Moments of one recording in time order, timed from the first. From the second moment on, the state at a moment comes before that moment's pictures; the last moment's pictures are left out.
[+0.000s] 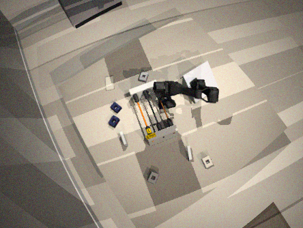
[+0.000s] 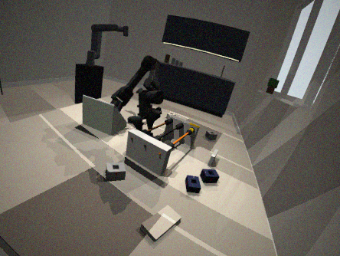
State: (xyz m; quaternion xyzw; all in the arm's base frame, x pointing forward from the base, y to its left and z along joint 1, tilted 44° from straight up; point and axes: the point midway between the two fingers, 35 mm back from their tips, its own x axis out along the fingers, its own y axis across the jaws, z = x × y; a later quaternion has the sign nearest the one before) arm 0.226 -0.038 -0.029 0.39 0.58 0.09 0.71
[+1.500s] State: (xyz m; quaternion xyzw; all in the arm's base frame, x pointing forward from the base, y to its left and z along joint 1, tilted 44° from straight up) arm 0.212 -0.037 -0.026 0.39 0.58 0.09 0.71
